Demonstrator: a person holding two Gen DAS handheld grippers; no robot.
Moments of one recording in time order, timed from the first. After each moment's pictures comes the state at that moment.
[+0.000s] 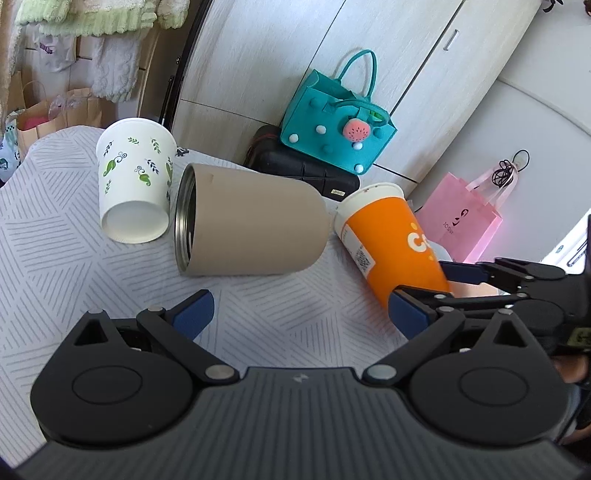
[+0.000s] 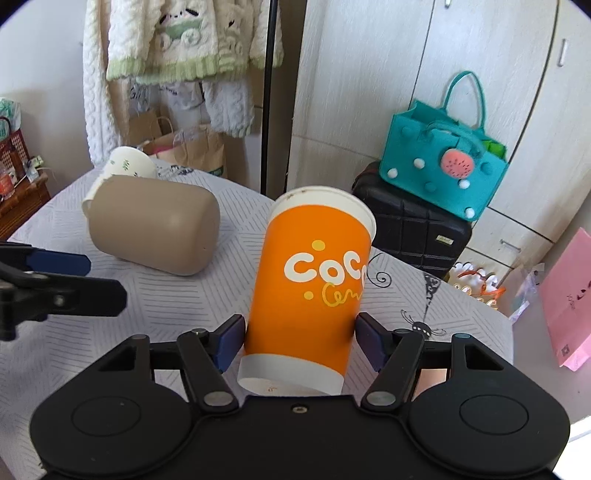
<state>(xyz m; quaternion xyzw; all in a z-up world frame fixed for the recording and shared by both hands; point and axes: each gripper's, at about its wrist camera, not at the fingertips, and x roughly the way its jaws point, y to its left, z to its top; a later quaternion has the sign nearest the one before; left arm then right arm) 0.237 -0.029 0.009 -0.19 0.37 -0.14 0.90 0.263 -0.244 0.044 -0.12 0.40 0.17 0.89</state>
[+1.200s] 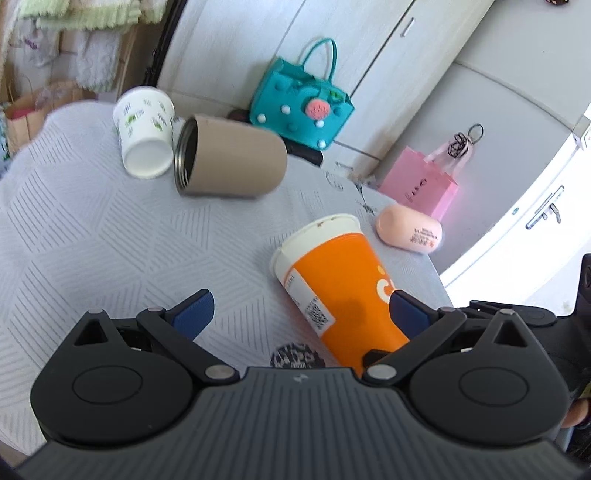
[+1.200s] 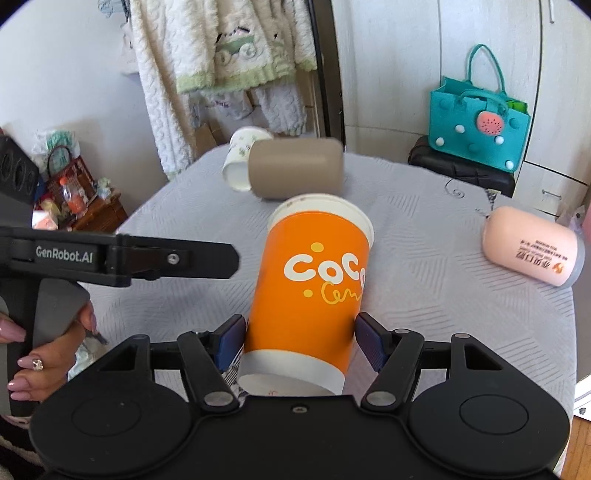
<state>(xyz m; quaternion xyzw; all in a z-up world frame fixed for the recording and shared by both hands) 0.142 -0.014 0.014 -0.19 0.38 -0.20 0.88 0.124 -0.223 0.044 -0.03 0.42 0.23 0.88</state>
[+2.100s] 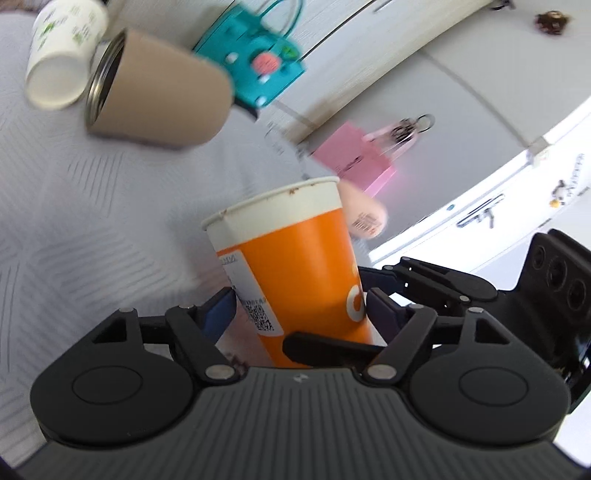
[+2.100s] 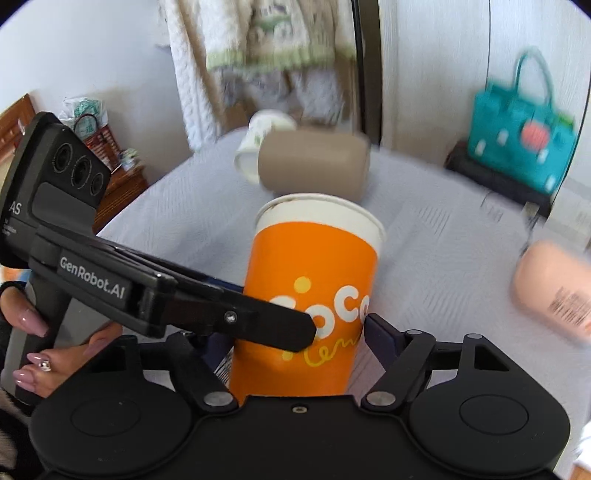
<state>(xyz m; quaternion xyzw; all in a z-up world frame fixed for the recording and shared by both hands) 0.185 -0.035 -0.022 -0.28 0.40 -0.32 0.81 0.162 -0.225 0.038 -0.08 0.40 0.30 0.86</state>
